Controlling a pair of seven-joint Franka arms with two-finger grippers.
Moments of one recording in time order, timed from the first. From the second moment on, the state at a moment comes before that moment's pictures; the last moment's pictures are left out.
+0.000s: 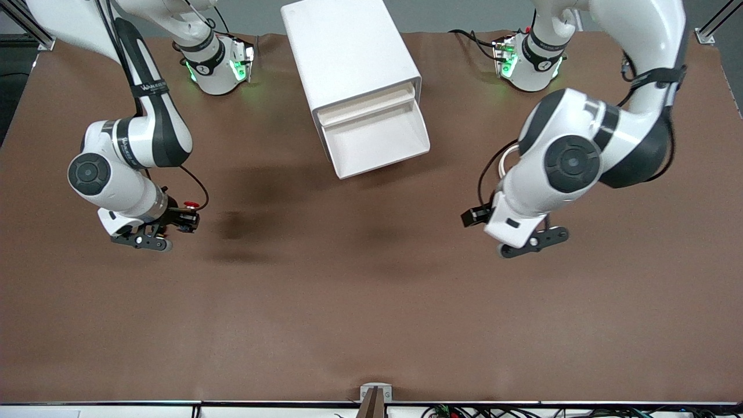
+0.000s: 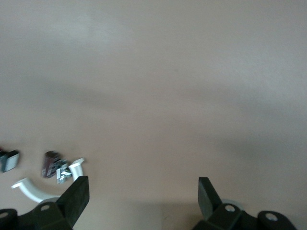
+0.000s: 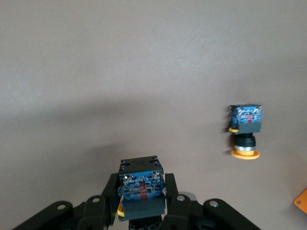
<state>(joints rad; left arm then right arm) -0.22 0.48 -0.29 -1.40 0.07 1.76 -0.74 0.11 0.26 -0.05 -2.07 -0.05 2.29 0.28</state>
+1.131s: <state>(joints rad) -0.33 0.45 -0.49 -1.83 0.07 2.10 -0.85 0.02 0.40 -0.05 -2.10 -0.12 2.51 0.27</state>
